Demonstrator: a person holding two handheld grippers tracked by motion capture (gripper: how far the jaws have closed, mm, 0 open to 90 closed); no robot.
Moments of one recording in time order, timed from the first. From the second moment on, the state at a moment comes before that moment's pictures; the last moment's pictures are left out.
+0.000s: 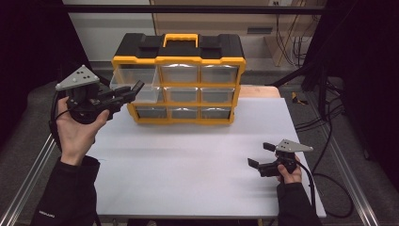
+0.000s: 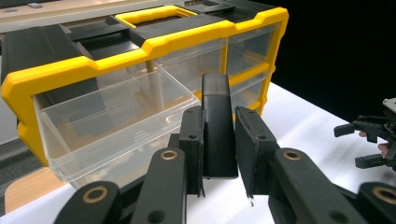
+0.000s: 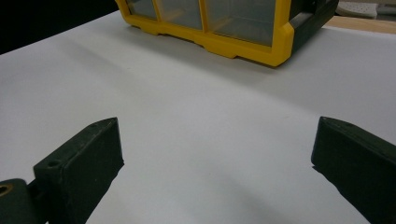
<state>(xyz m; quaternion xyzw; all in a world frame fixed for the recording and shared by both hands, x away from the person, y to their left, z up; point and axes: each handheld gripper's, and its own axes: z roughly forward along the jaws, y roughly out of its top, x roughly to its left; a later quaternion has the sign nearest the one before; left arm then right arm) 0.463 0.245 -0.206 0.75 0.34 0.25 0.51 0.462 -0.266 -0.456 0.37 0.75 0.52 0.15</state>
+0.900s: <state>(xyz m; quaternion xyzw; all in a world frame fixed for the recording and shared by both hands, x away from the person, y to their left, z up) 0.489 0.253 -0.199 0.74 0.37 0.25 0.50 0.462 -0.266 -0.456 0.37 0.75 0.52 0.15</state>
